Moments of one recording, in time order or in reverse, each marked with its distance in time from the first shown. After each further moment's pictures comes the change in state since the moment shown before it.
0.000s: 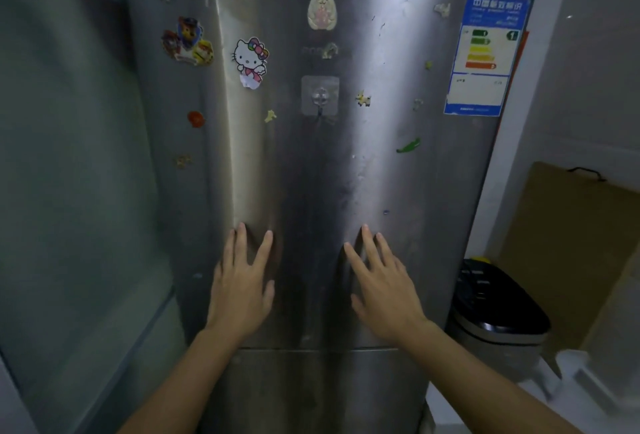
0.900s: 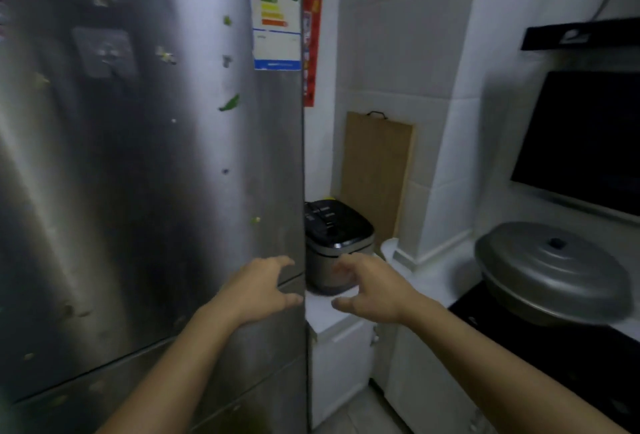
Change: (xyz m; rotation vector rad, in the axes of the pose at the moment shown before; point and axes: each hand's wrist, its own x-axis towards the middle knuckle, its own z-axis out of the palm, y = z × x) left_hand -0.040 0.181 -0.027 -0.353 -0.722 0.526; right_hand -0.187 0.056 -0.072 0.312 -0.202 0.574
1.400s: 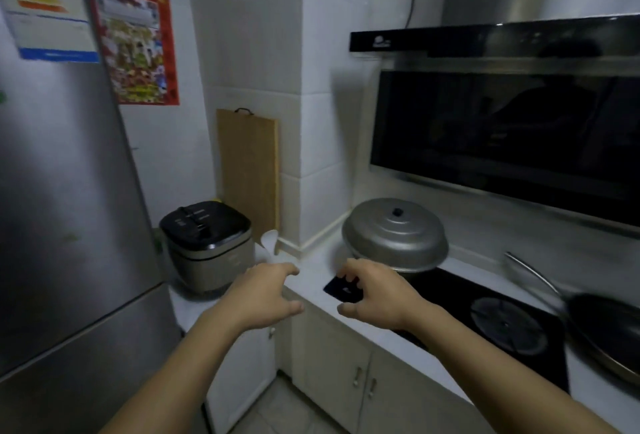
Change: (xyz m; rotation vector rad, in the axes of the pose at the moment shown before) left_hand 0.004 0.234 0.083 -0.024 -0.109 0.354; right_hand -0.191 0.160 -0.084 -0.090 0.096 0.308
